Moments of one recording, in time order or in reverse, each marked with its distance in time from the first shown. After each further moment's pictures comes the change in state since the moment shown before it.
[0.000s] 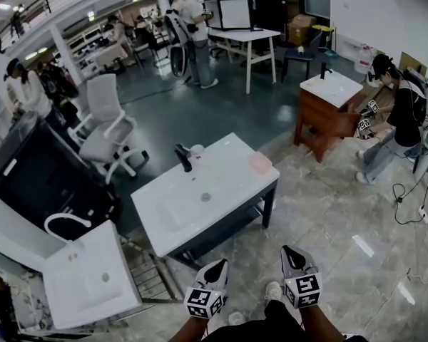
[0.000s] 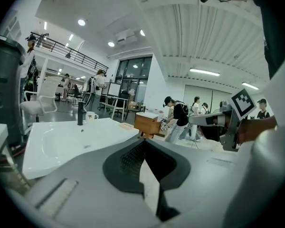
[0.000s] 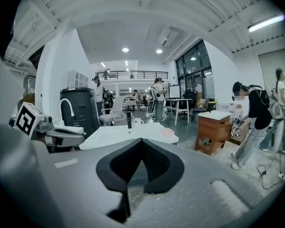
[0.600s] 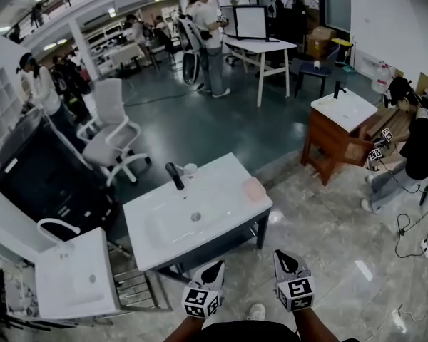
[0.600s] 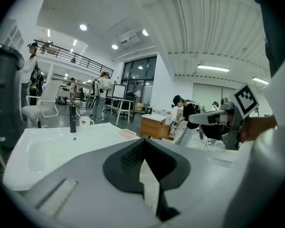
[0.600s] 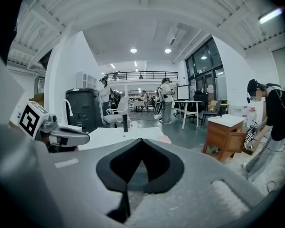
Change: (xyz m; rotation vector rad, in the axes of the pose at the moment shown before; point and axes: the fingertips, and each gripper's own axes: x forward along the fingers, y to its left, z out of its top) left arm 0.120 -0.012 0.037 0.007 -0.011 0.103; right arm 0.075 -0.099 0.031 -0.045 -0.007 0.135
